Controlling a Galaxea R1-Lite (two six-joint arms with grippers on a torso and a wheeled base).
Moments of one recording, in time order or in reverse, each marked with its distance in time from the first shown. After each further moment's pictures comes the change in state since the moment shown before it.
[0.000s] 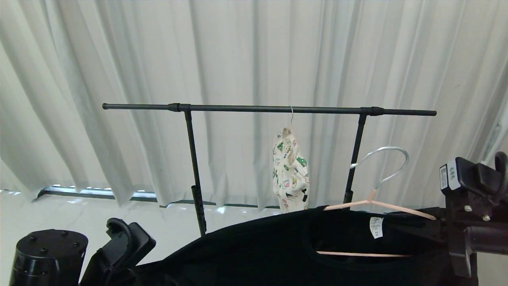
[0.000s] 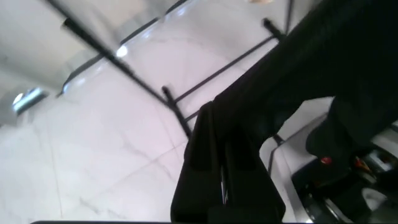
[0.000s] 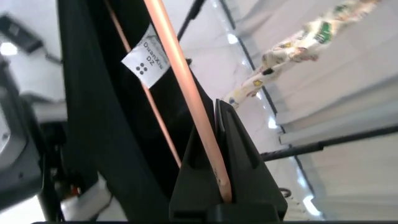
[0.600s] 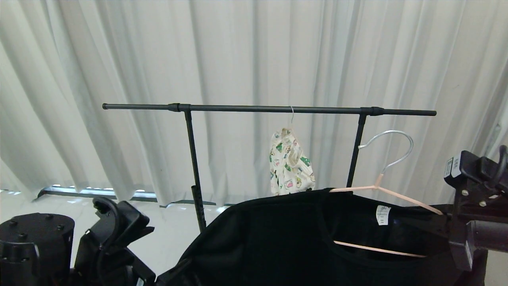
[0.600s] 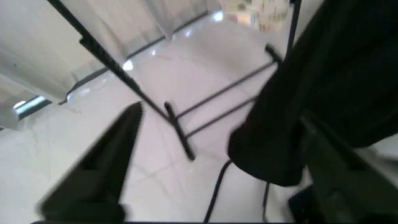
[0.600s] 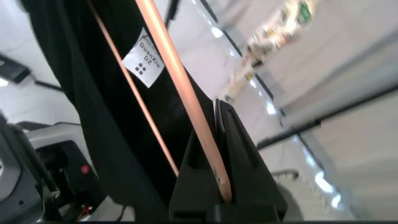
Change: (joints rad) left arm -0.020 -0.044 -0.087 0.000 0.001 -0.096; right arm -0.034 -0.025 0.032 -0.024 -0.100 0.118
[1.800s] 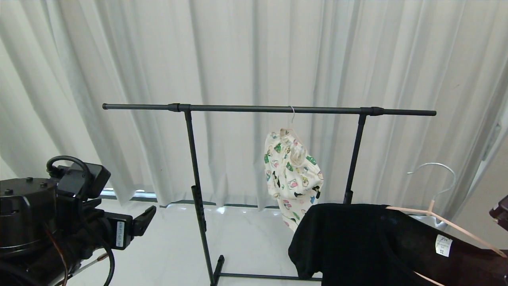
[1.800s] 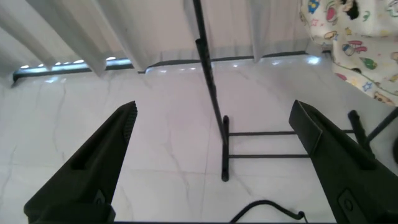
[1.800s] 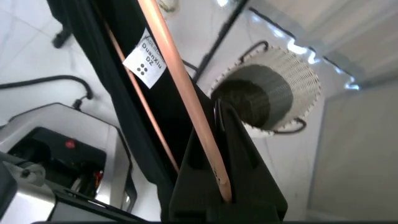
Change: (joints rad) left arm 0.180 0.029 -0.109 -0.004 0.314 -0.074; right arm -0.119 -0.202 0.130 0.261 -0.375 0.205
